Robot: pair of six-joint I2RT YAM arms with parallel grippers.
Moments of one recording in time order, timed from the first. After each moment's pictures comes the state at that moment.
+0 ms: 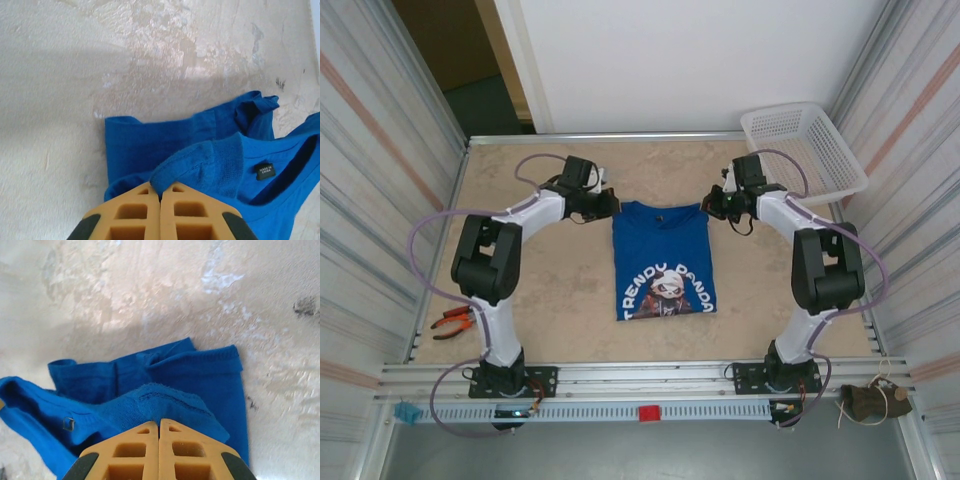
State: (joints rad) left arm -0.35 1.95 1.36 -0.31 0.42 -0.47; right arm 0.18 1.80 1.21 -0.37 -0.38 0.54
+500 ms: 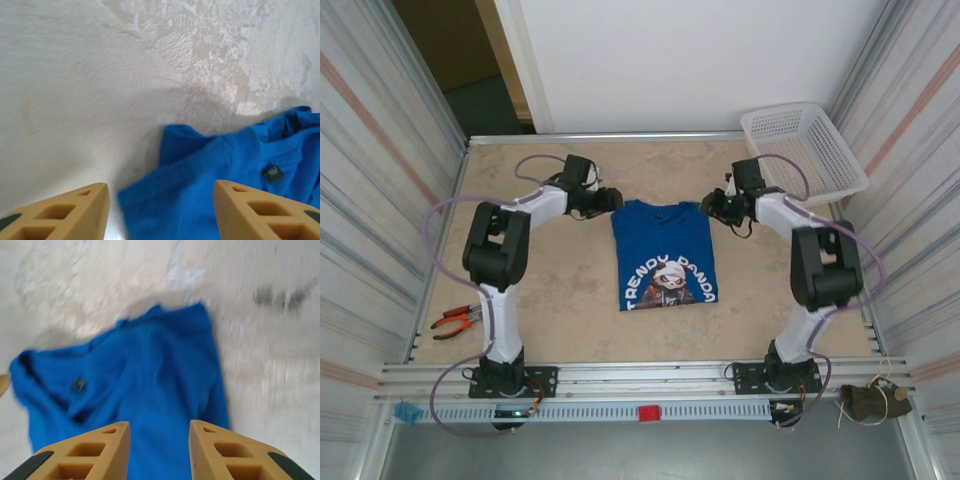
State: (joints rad) left arm -0.31 2.00 1.38 -0.30 0.37 -0.50; right arm 0.20 1.70 1.12 -0.37 -0.31 0.58
